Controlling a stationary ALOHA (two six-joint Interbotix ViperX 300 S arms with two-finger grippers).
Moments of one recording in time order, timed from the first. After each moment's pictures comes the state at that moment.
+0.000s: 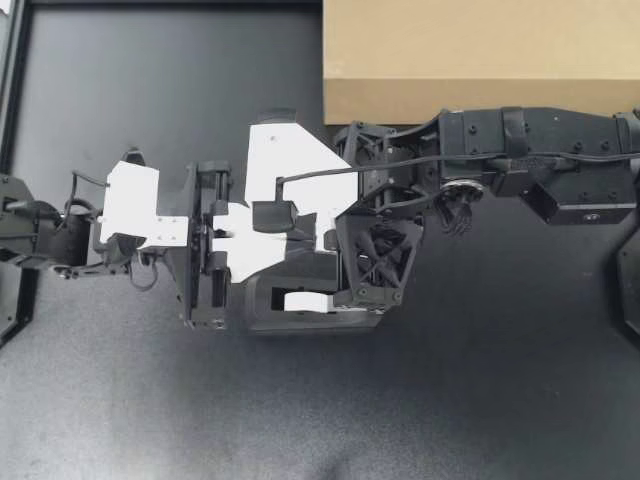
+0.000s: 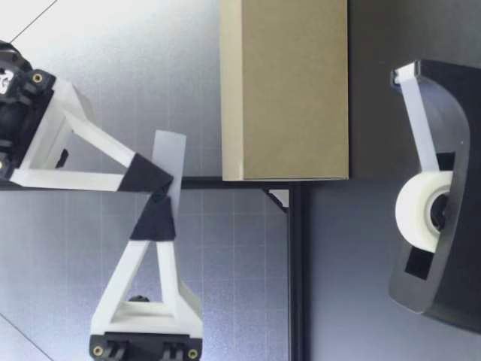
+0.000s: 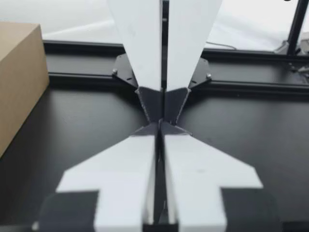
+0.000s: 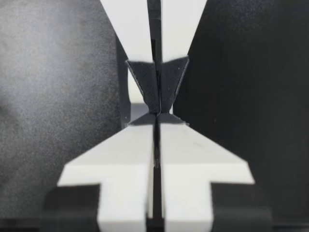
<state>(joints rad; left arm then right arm) -0.01 -0.09 0.92 -0.04 -0.79 -0.01 -0.04 0.06 0.04 0.01 1.05 0.01</state>
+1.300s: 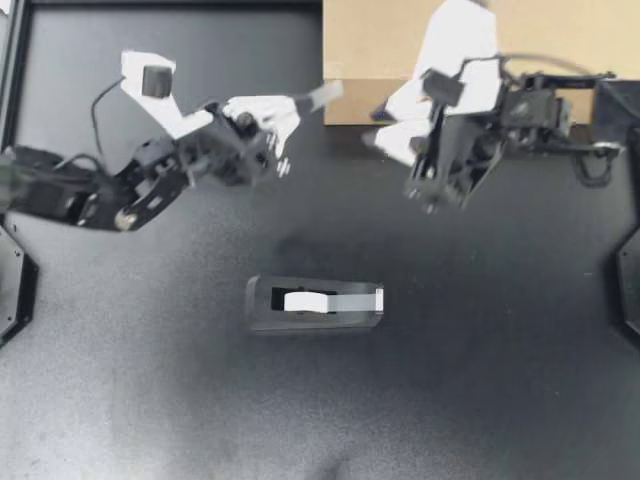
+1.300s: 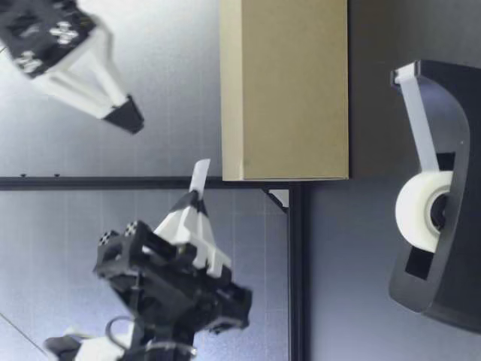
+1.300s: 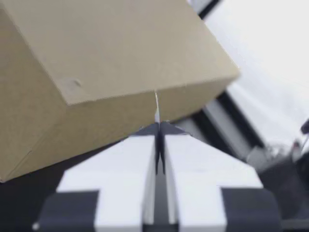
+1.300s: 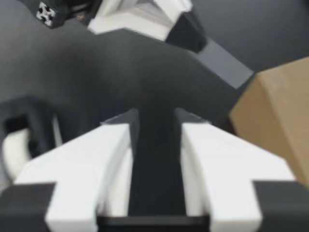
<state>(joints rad) 0.16 0.08 0.76 -0.68 -0.82 -0.33 -0.27 -0.29 0.60 -0.30 0.35 0.32</state>
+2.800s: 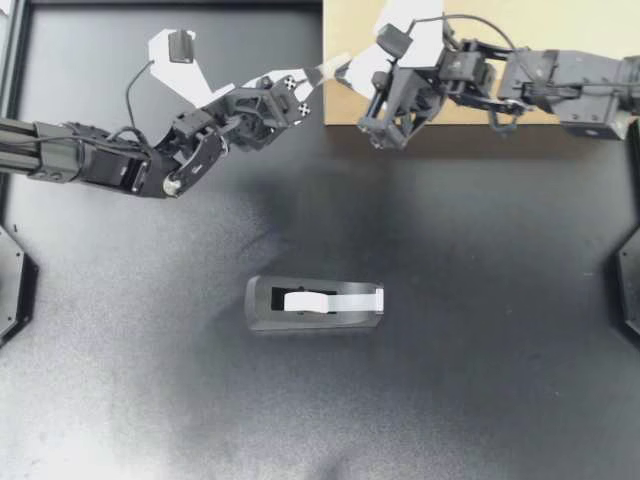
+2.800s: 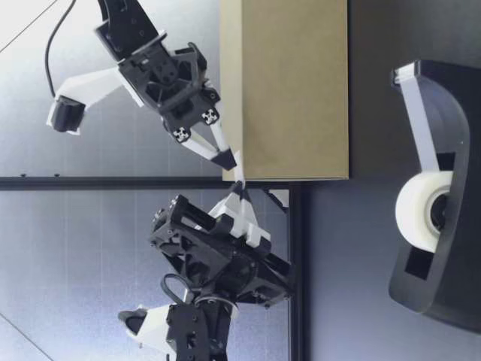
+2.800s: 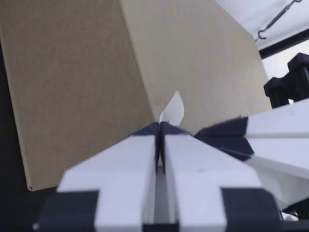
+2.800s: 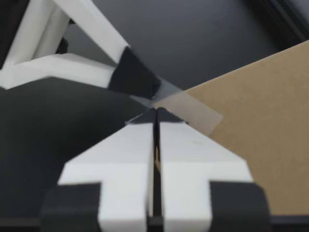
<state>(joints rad) 0.28 0.25 0.66 -0.68 -0.79 -0.58 -0.51 0.07 0.58 -0.30 -0.05 0.23</state>
